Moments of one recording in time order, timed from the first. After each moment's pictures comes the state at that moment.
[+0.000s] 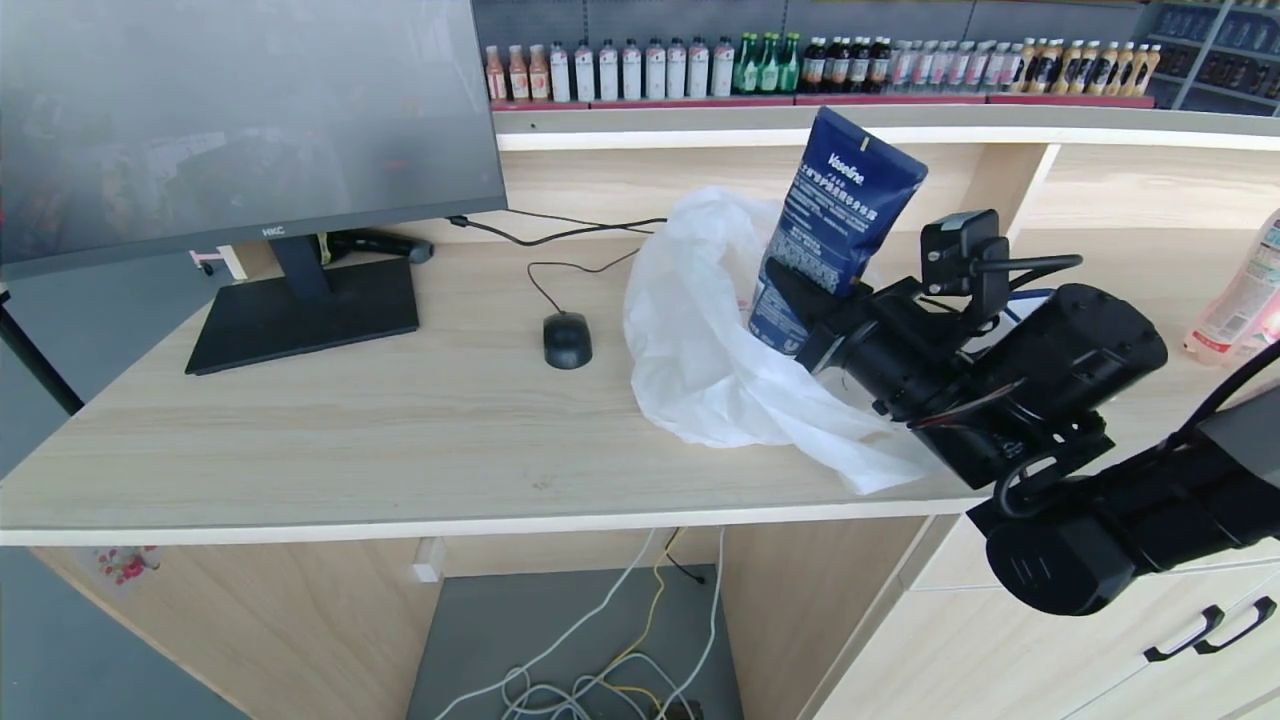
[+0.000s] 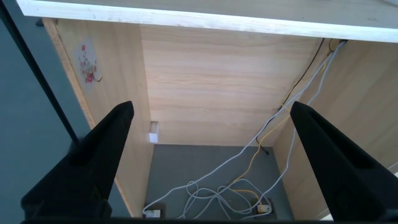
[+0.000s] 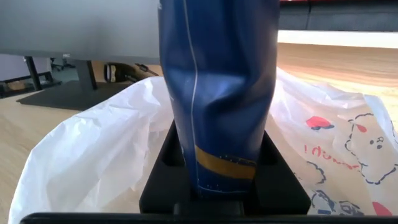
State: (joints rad) left arm 0.00 0.00 0.00 0.00 0.00 0.00; right arm 0.47 1.97 -0.86 -1.56 0.17 -0.04
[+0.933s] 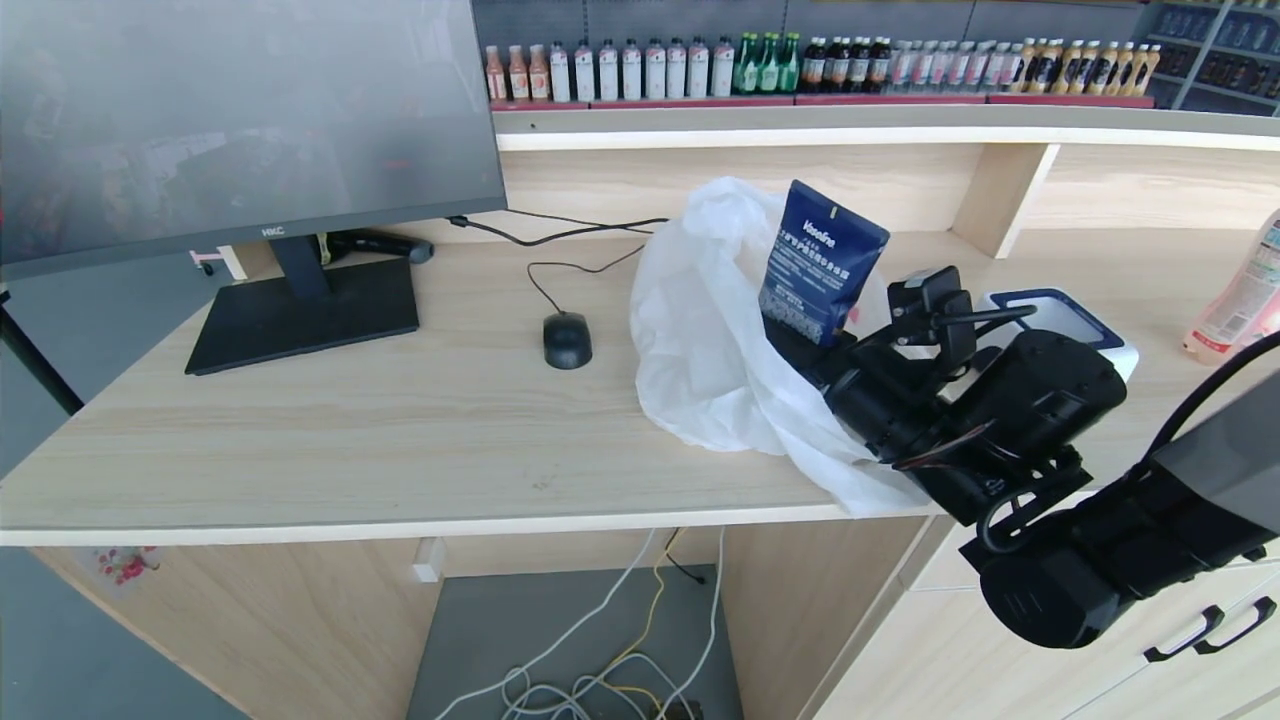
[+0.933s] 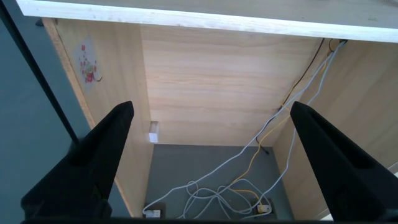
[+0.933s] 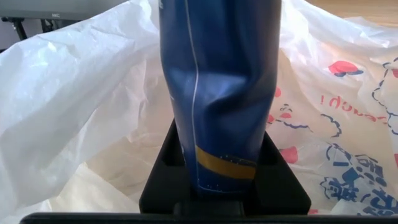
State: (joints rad) left arm 0.00 0.00 0.00 0.00 0.00 0.00; right arm 0.47 2.01 -0.77 -1.58 0.17 -0.05
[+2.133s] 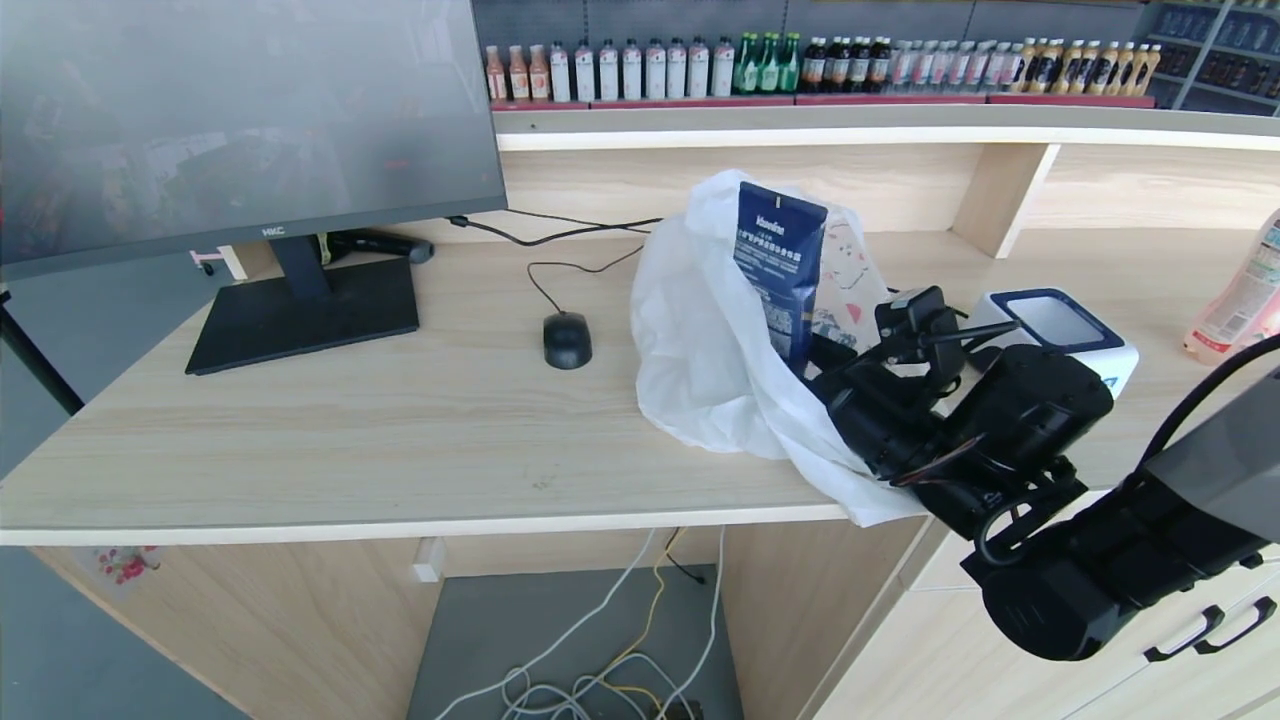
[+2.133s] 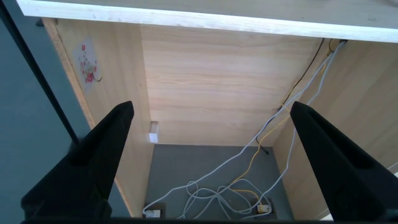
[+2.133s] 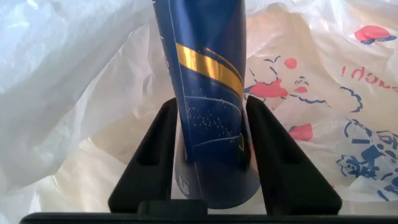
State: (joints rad) left arm 0.00 0.00 0.00 0.00 0.00 0.00; right arm 0.47 2.02 -0.74 -1.56 0.19 -0.05
